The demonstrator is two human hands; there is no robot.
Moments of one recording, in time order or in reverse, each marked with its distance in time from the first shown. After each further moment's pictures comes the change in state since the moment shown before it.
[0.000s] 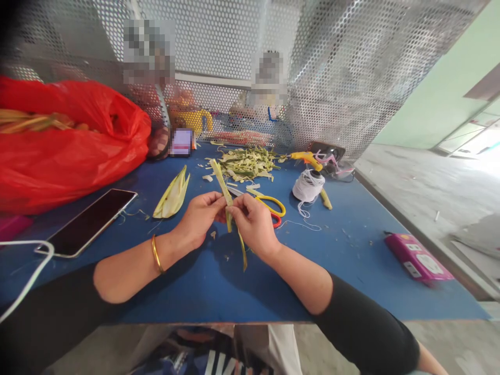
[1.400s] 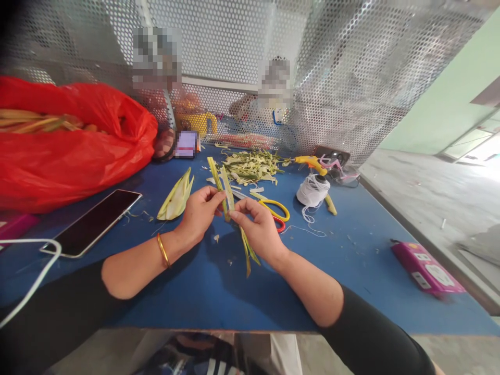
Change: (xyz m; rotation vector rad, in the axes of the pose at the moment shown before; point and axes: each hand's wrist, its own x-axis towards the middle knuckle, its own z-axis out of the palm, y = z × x) left_hand 0.019 -0.007 -0.013 0.171 0.159 0.231; right_hand 0.002 -0.006 -0.002 0.251 -0.128 0.086
